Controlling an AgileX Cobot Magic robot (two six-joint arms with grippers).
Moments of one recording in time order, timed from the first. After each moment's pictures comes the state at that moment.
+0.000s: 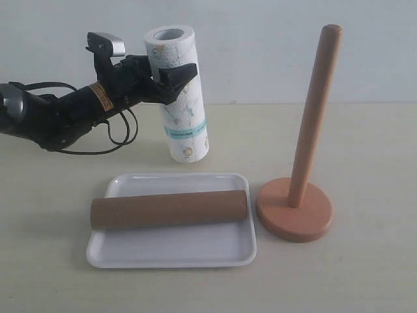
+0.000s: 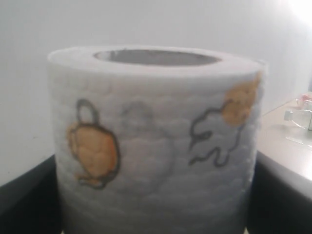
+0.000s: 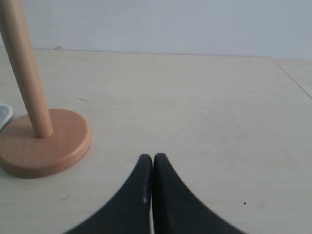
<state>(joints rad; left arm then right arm) -0.23 2.23 -1.34 0.72 -1.08 -0.57 0.01 0.01 0.00 -0.01 0.34 -0.02</state>
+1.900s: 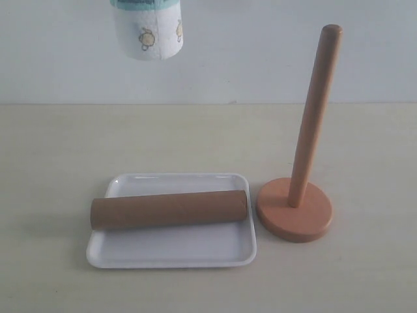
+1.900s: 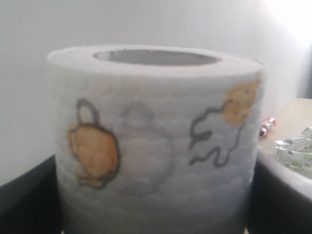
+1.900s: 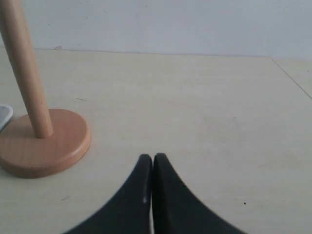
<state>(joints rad) -0.28 1.51 -1.43 1.40 -0.59 -1.39 0.01 0.01 0.00 -0.01 0.34 -0.02</state>
